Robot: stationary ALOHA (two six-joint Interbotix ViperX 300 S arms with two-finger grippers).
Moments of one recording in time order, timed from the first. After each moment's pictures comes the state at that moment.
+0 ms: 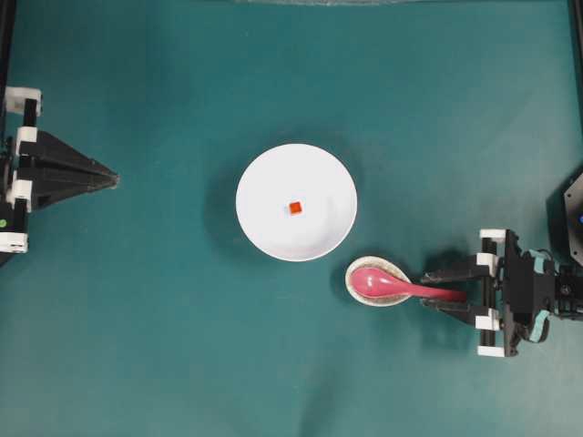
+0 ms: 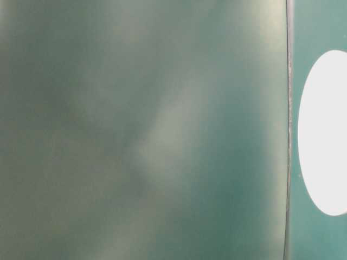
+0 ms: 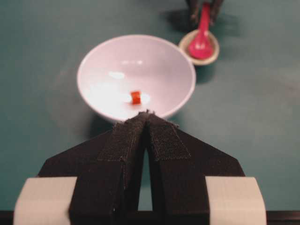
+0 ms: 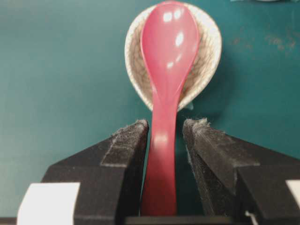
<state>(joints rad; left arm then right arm) 0.01 -0.96 1.13 0.01 0.14 -0.01 0.77 0.13 1.24 0.97 -1.00 -0.17</state>
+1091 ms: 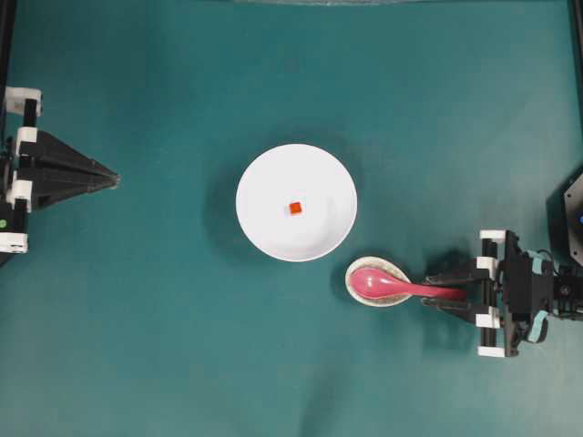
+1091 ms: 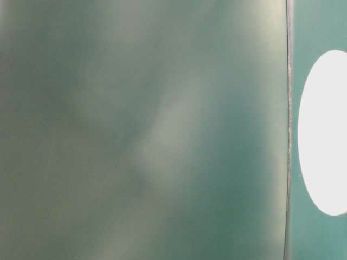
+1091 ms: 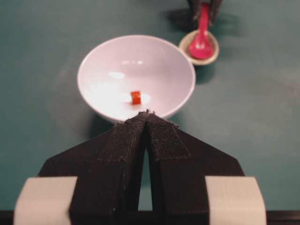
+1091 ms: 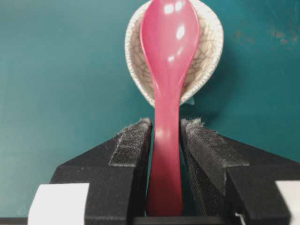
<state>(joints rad) 0.01 -0.96 1.13 0.01 0.14 -0.01 0.77 0.13 1.24 0.97 -1.00 -0.17</state>
